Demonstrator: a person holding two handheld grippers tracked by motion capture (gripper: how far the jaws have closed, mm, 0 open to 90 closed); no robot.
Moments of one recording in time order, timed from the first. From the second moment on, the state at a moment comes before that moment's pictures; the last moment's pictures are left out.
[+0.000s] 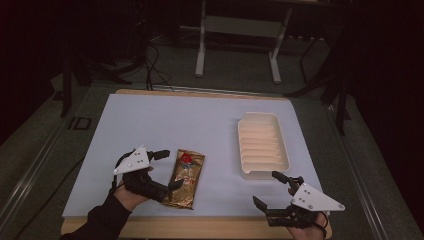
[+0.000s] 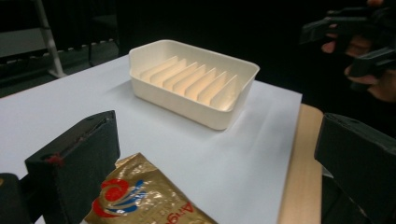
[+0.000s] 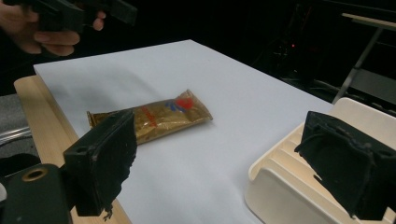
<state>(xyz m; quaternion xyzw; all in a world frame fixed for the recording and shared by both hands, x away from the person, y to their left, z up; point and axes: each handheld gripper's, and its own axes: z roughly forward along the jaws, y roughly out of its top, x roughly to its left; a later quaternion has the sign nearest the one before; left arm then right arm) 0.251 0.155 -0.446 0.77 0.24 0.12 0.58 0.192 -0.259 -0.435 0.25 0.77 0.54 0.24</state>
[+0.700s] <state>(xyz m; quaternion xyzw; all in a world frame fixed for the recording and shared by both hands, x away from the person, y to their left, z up) 0.314 0.146 -0.475 0.79 0.29 0.14 0.52 0.191 -0.257 -0.436 0.24 0.77 0.54 0.24</state>
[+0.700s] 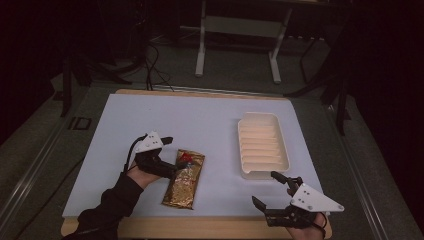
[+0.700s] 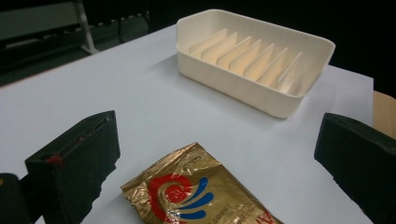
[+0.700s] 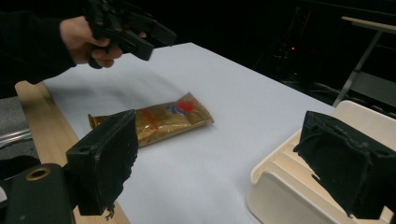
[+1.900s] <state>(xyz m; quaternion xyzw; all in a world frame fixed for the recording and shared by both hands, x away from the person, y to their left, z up) 0.371 0.136 -0.550 0.84 0.35 0.09 0.41 0.193 -0.258 -0.440 0.24 0.77 0.54 0.22</state>
